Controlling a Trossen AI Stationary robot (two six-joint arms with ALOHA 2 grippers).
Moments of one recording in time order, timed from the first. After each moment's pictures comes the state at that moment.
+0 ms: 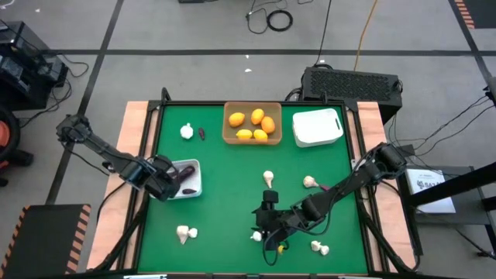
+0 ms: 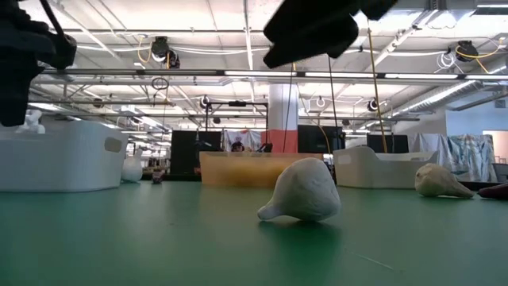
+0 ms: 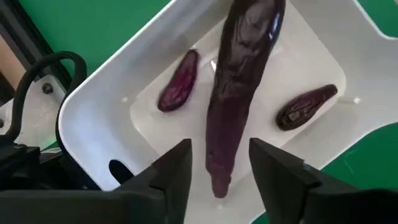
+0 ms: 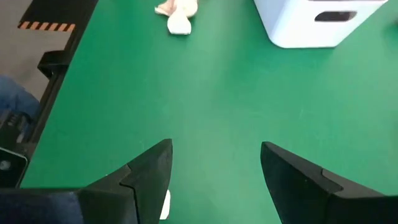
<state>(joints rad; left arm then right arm) -0.54 0.98 0.71 -1.28 -0.21 -1.55 0.53 1.83 1.26 -0.21 0.42 0.36</state>
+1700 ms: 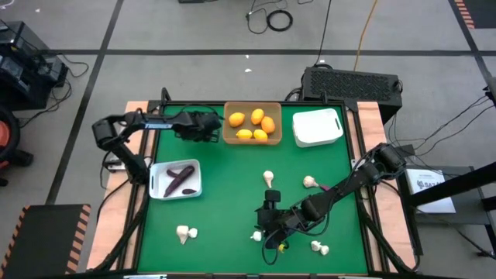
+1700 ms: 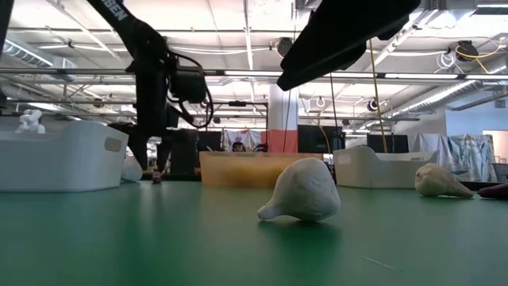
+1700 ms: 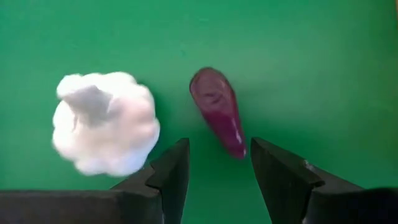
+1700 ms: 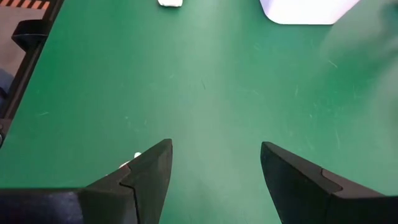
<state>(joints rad) 0.49 1.62 0.92 -0.69 -0.33 -0.93 0.53 1.83 1.24 -0.27 0.43 0.37</state>
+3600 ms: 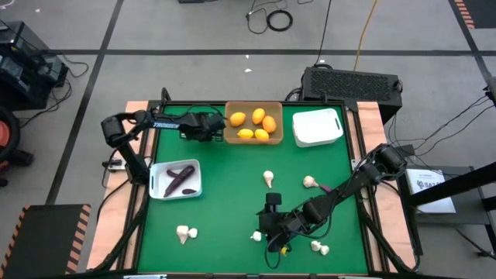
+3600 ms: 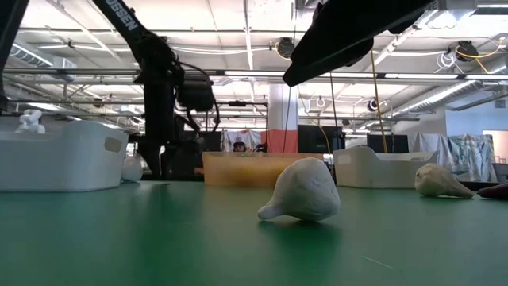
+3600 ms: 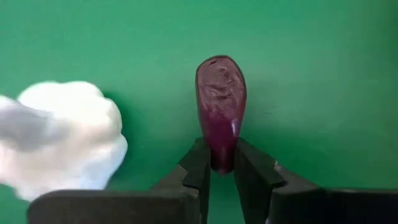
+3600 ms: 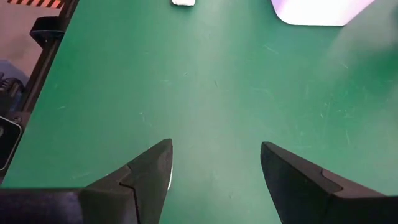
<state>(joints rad) 0.49 1.71 0.94 -0.62 -0.34 -0.96 0.55 1.83 1.24 -0.27 0.42 0.37</state>
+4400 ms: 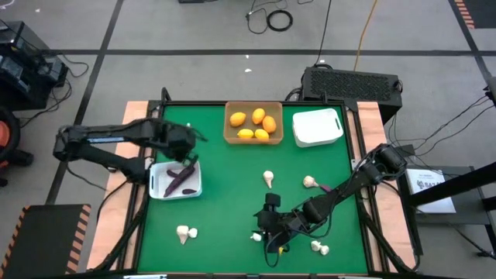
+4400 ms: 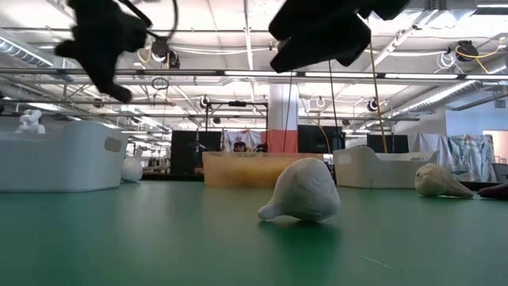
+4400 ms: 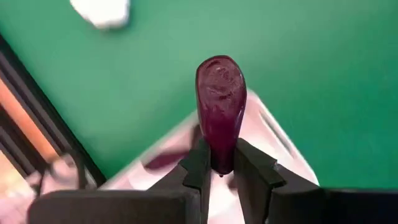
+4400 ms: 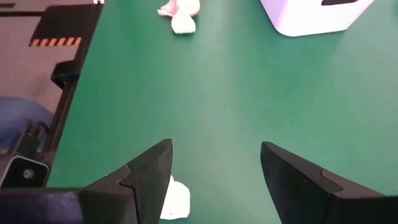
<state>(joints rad) 0.10 1.15 1.08 -1.31 -0.10 -0.94 0.55 1.83 1.24 -0.18 0.42 0.46</state>
